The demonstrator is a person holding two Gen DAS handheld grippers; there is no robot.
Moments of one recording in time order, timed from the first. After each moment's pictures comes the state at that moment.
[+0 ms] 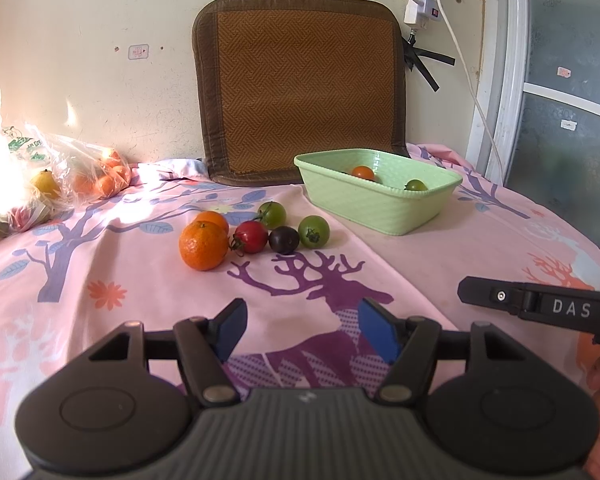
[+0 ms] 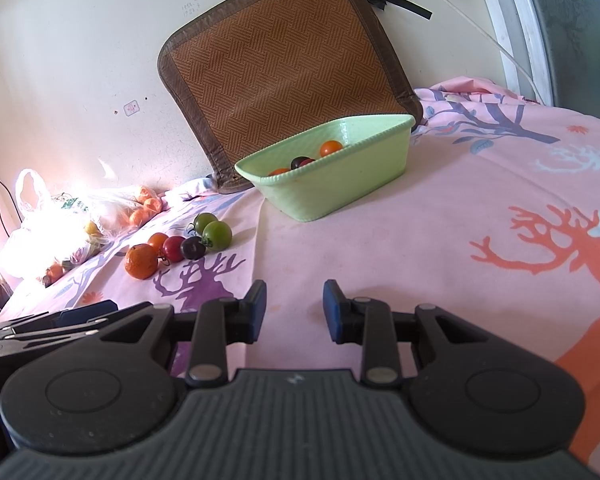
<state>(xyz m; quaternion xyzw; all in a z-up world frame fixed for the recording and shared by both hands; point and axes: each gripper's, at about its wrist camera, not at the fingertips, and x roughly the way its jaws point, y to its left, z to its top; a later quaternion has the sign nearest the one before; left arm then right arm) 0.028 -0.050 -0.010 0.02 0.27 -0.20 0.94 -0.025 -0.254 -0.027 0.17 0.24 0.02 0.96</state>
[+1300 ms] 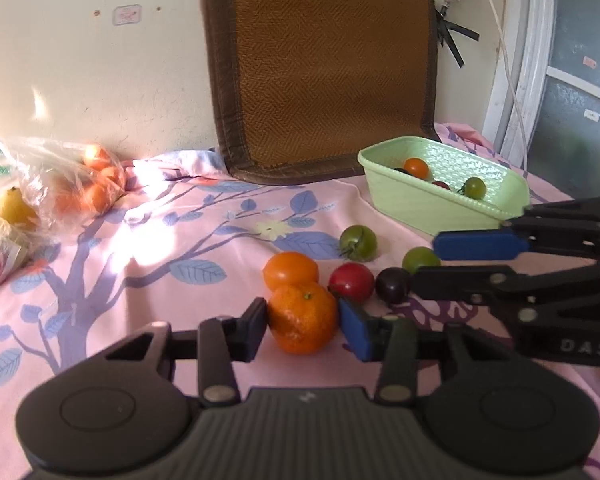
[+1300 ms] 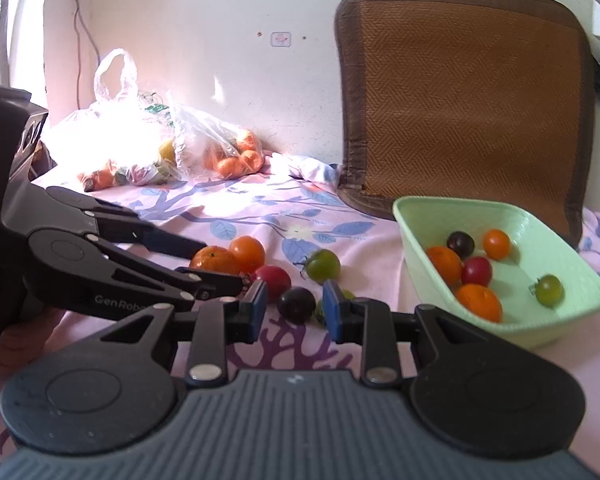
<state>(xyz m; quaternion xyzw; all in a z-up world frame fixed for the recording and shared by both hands) 0.148 0.003 -0.006 0.04 0.32 -0.24 0.91 0.090 -0.160 0.001 -0.06 0.26 0.20 0.94</state>
